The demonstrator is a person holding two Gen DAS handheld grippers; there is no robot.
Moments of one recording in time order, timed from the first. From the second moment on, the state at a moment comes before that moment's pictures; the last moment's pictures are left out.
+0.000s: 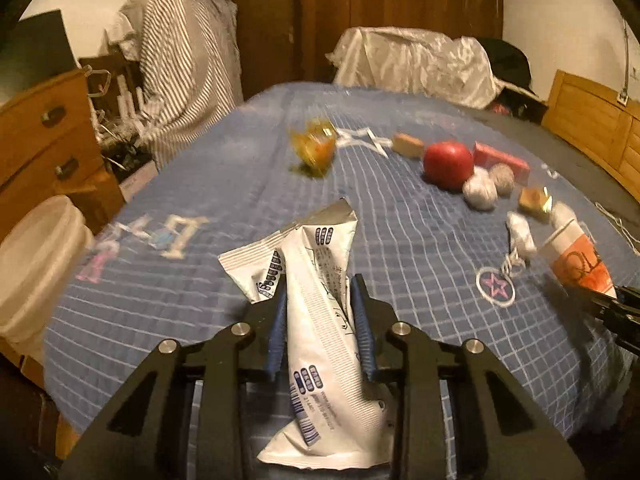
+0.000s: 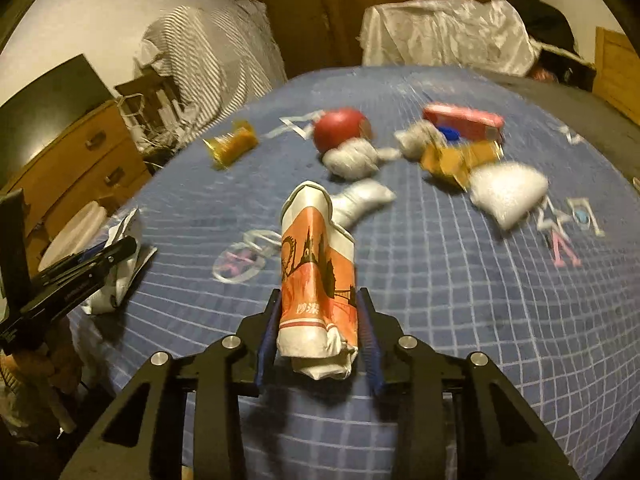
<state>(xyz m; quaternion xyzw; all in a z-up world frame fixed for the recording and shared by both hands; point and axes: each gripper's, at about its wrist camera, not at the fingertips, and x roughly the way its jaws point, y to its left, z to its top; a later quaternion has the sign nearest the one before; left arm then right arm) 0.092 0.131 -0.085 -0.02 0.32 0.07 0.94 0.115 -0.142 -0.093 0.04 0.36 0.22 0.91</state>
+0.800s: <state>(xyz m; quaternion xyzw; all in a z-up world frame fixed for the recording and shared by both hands) 0.038 0.380 0.066 0.00 0.24 0.35 0.91 0.136 0.261 0.108 -0.08 0.28 0.51 0.81</state>
